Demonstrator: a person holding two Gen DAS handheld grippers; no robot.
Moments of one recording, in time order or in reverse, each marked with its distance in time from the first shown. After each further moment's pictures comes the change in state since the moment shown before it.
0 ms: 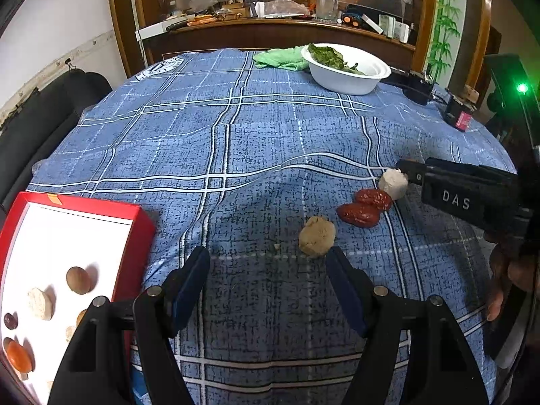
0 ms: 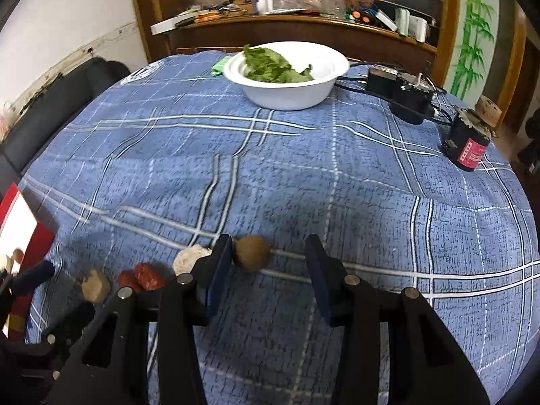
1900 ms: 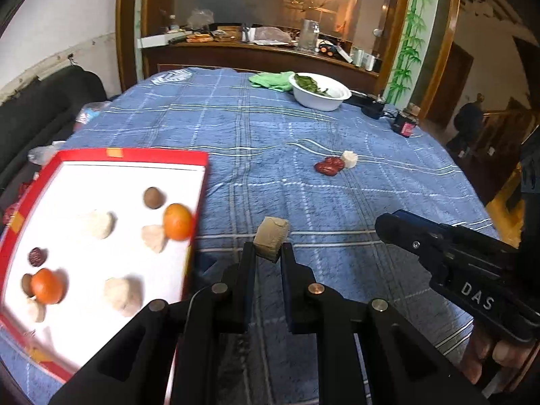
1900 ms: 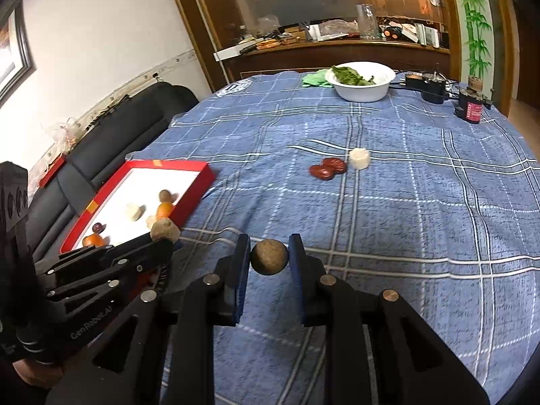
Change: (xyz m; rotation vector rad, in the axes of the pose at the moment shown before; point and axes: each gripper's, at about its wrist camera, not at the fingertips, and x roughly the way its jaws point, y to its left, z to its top) left arm -0.106 0.051 -0.071 -0.014 -0.096 -0.153; right arm -0.140 0.101 -0.116 0.044 -0.119 0.242
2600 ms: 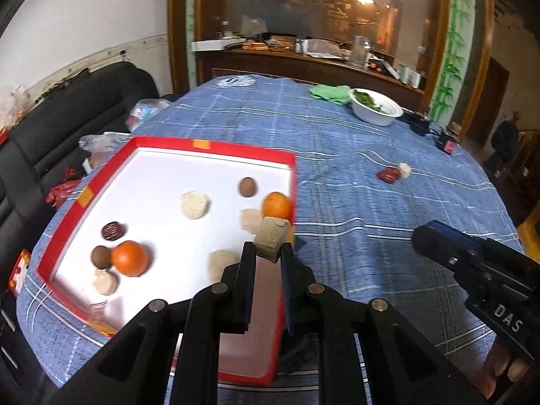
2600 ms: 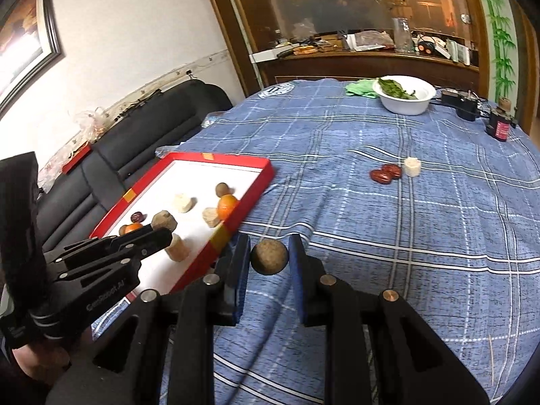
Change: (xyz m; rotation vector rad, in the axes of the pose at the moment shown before) left arm -0.038 0.054 -0.017 -0.090 -0.036 0.174; right arm -0.007 0.055 -0.008 -0.071 -0.025 0.091
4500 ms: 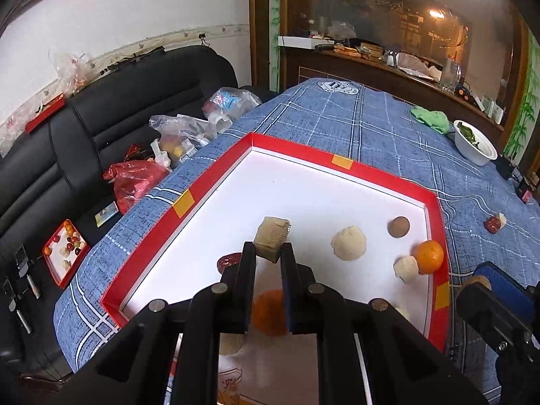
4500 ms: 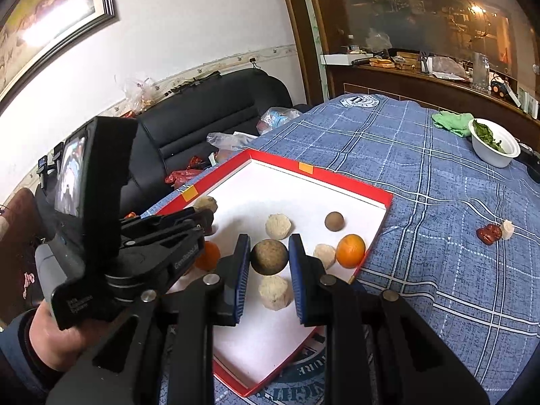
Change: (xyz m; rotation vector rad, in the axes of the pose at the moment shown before) left arm 0.030 0.105 0.022 -0.159 -0.001 0.245; right arm 0.060 0.111 0.024 -0.195 0.009 0.141
